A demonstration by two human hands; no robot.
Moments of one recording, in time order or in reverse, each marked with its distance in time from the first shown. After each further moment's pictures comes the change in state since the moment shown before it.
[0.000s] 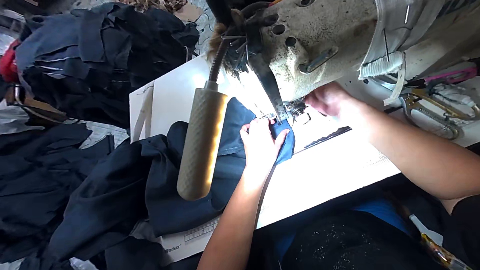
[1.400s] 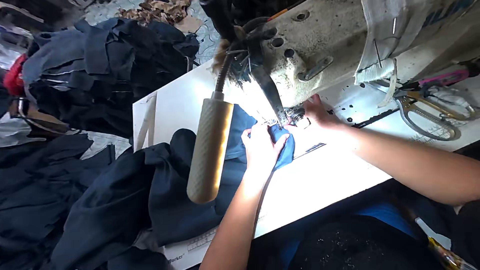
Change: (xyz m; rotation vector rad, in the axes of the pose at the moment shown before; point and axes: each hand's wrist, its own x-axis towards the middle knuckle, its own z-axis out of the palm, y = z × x) left_hand 0.004 -0.006 0.000 -0.029 -0.035 -0.003; right_hand -0.024 0.029 0.005 -1.272 -0.171 -0.701
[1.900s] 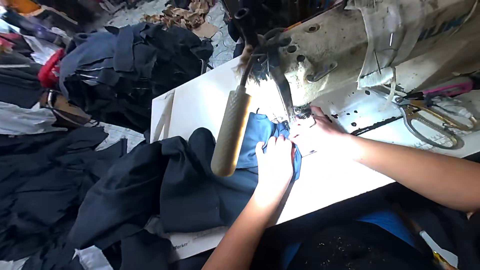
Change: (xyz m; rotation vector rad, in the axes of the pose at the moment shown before) left_hand -0.041 0.026 -0.004 0.411 0.039 0.193; right_hand -0.009 -0.004 -0.001 -0.027 -0.281 -0.054
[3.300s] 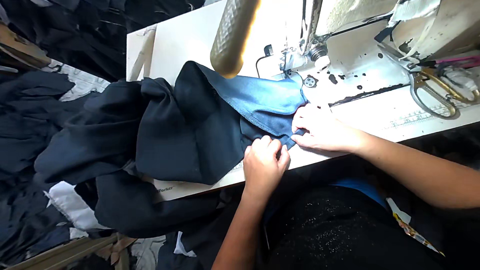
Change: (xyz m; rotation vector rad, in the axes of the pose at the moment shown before) left_hand -0.102 0.008 0.003 -0.325 0.130 -0.192; right_hand -0.057 -0.037 0.035 0.066 -0.042 -0.114
